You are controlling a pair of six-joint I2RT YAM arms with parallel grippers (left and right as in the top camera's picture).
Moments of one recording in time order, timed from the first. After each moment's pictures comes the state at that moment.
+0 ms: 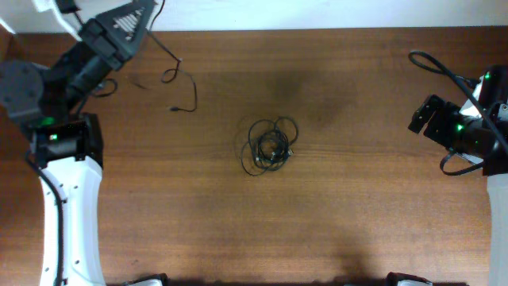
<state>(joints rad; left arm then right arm) 0.23 1.38 1.33 0.51 0.99 -1.21 -0.18 1.31 1.54 -1.24 -0.03 0.35</state>
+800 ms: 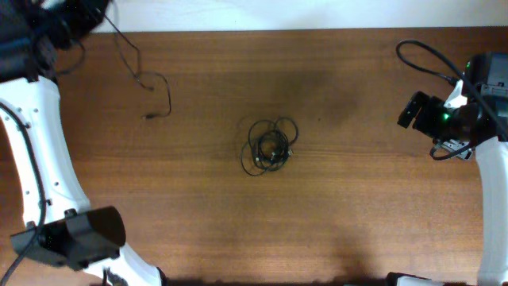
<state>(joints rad) 0.30 1.88 2.22 -0.82 0.57 -0.41 -0.18 1.46 1.54 -1.24 -0.09 0.35</state>
